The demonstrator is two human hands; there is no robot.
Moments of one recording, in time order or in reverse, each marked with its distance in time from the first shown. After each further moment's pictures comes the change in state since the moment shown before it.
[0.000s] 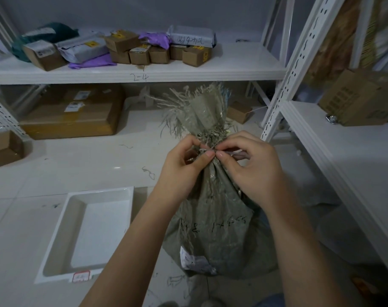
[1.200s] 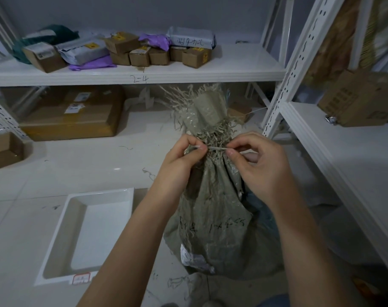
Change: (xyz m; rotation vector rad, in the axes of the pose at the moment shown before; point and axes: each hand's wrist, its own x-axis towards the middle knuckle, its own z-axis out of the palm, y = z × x) left_hand 0.005 0.001 -0.005 -0.091 -0.002 -0.135; right_hand -0.001 -0.002 -0.009 0.060 0.025 0.167
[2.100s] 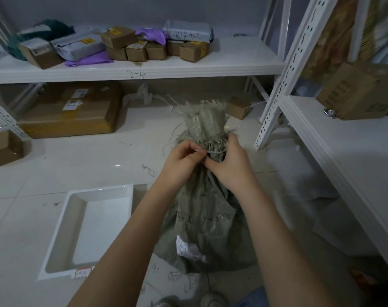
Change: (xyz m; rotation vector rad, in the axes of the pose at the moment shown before) left_hand 0.029 -0.031 0.002 0.156 -0.003 0.072; right_hand 0.007 0.021 0.041 -0.120 -0.112 0.311
